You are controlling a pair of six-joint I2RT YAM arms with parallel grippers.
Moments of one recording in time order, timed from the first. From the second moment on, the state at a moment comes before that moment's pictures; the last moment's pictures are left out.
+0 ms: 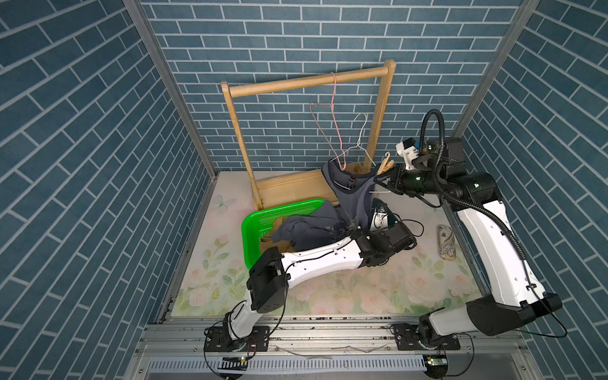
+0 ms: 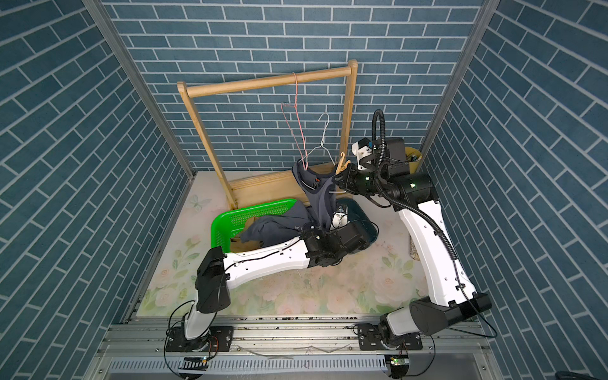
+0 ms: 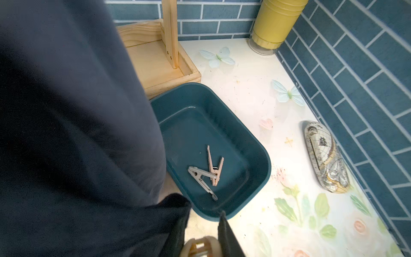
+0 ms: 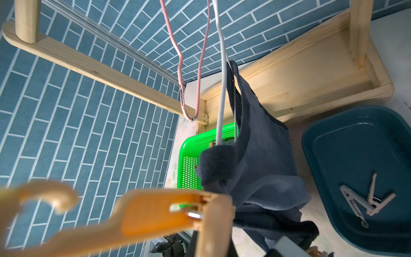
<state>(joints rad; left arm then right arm) -1.23 2.11 1.94 -0.69 -0.66 -0.79 0.38 1.44 1.90 -1.06 -0.48 0.58</state>
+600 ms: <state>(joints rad) -1.16 2.50 2.31 -0.73 -0.70 -0.78 0.36 1.43 1.88 -1.08 -0.52 0.58</state>
